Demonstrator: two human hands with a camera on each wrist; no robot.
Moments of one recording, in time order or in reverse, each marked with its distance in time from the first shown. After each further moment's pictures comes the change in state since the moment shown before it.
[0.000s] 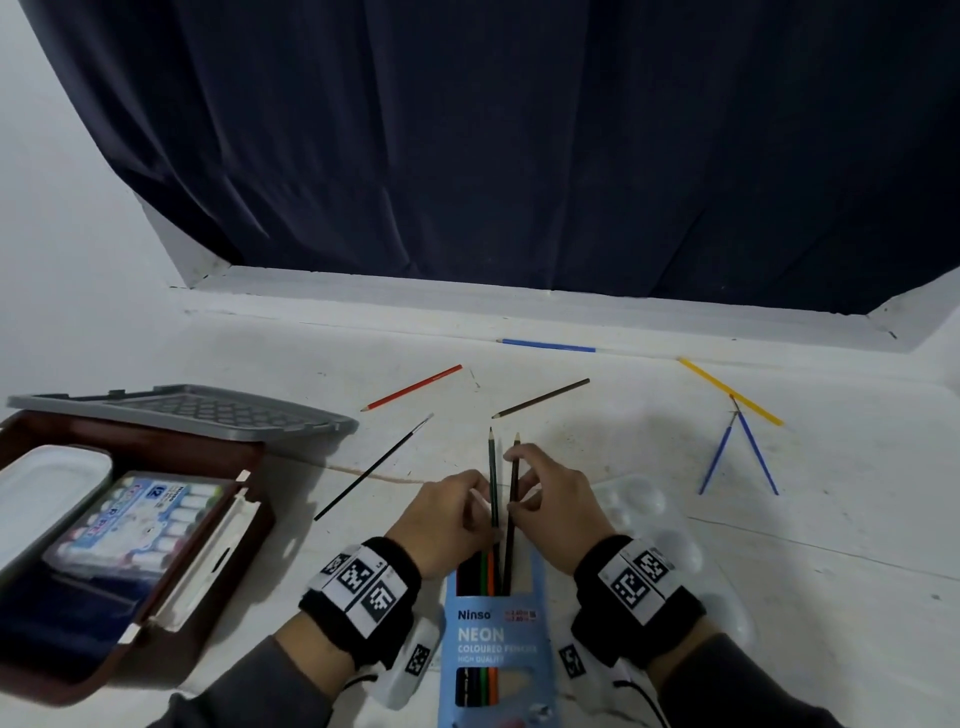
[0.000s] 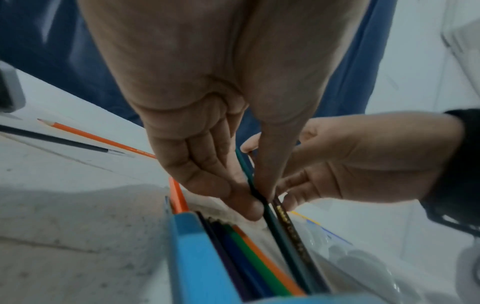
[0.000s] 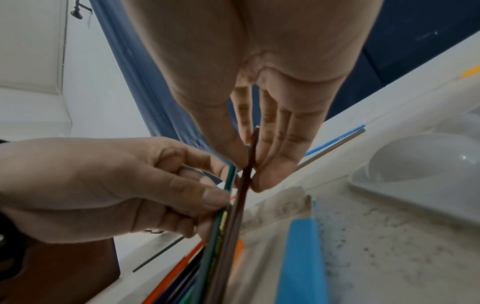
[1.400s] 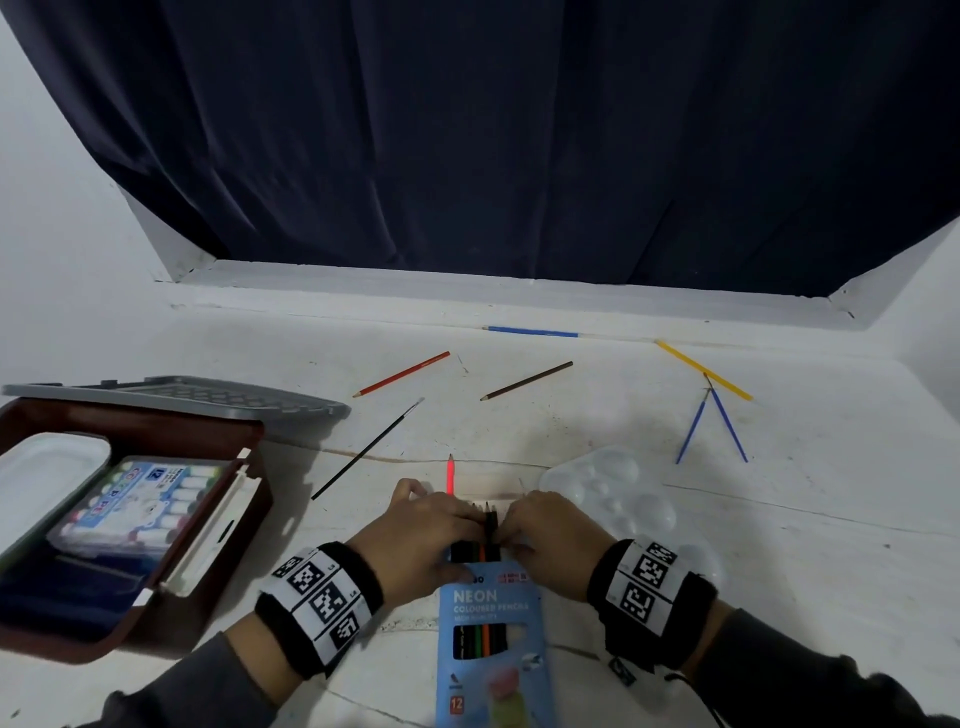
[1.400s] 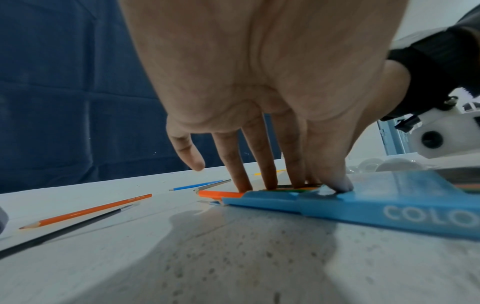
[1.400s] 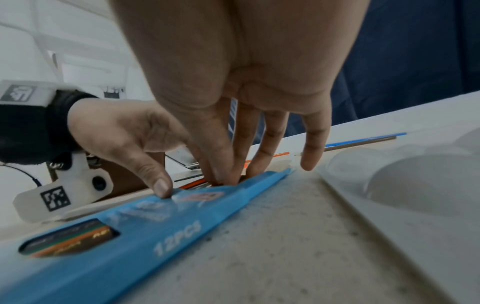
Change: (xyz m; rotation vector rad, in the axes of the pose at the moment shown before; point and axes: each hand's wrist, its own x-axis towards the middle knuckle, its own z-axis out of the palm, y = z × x) left_hand -0.042 -0.015 -0.001 0.625 -0.225 0.408; right_hand -0.042 0.010 0.000 -0.447 -0.403 -0.223
